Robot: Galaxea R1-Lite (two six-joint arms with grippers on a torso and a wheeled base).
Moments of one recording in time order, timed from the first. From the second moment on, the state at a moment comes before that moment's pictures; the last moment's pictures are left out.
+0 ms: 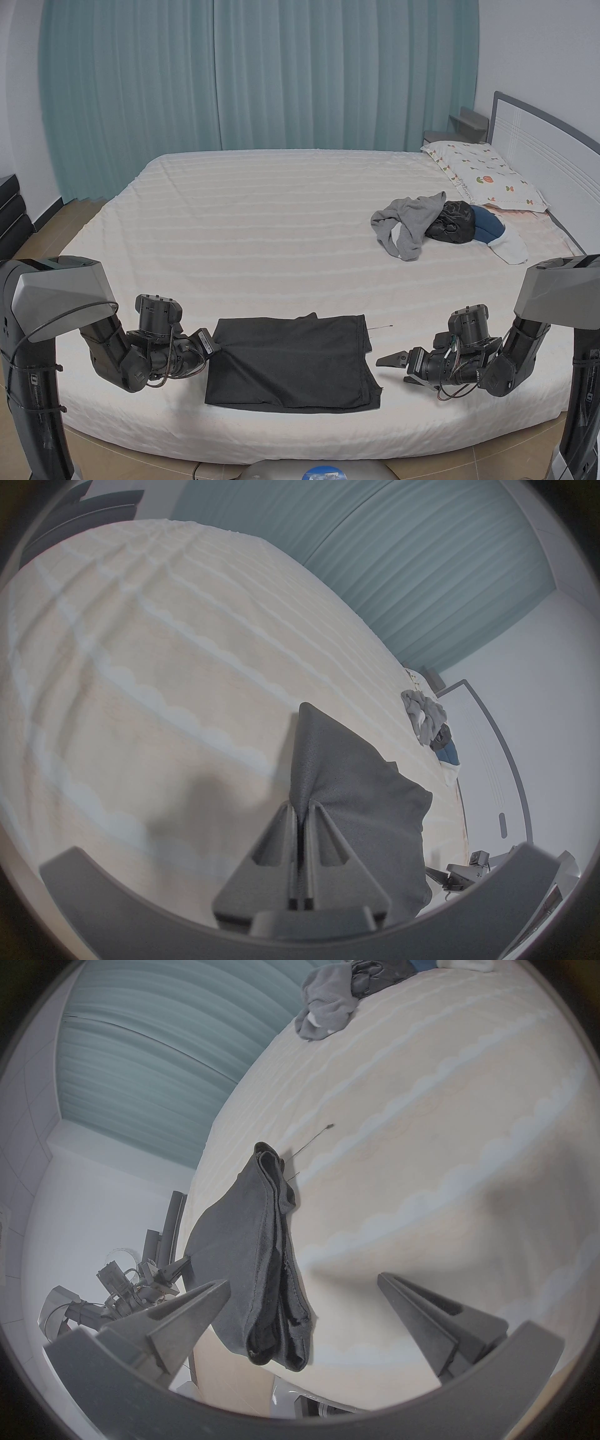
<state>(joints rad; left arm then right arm) -0.21 2.27 -0.68 -0.90 -0.19 -0.76 0.31 2.28 -0.59 -0.97 0.39 0.74</state>
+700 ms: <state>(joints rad) -0.22 2.24 -0.67 -0.83 -0.19 -0.75 0.31 2.28 -0.59 -0.97 0.39 0.74</state>
